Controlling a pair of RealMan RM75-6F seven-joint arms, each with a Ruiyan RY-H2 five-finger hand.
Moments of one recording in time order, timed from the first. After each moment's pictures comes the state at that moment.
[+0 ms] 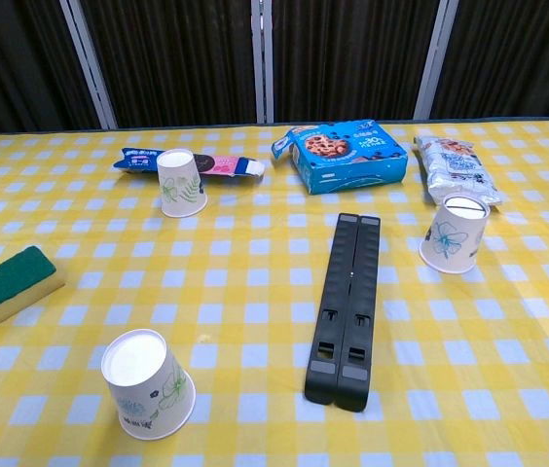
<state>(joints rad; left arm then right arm) -0.09 -1.16 -0.05 -1.59 1.49 1.50 0.13 0.07 -1.18 0.06 -1.53 -1.60 1.59 -0.05</state>
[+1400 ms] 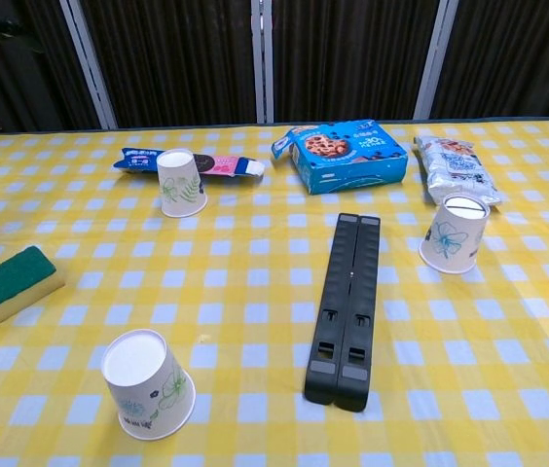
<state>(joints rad) -0.65 -1.13 -0.32 -1.59 1.03 0.84 0.34 0.08 -1.16 0.11 -1.50 -1.49 1.54 0.02</state>
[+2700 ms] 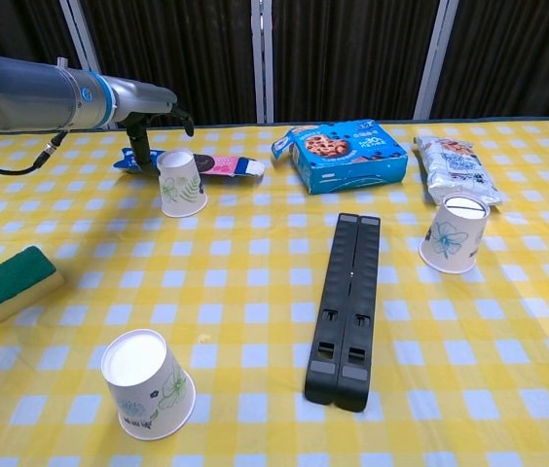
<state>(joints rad) -1.20 -1.57 -0.14 -1.05 0.43 0.60 0.69 0.08 -1.17 0.12 -1.44 -1.44 1.51 0.04</state>
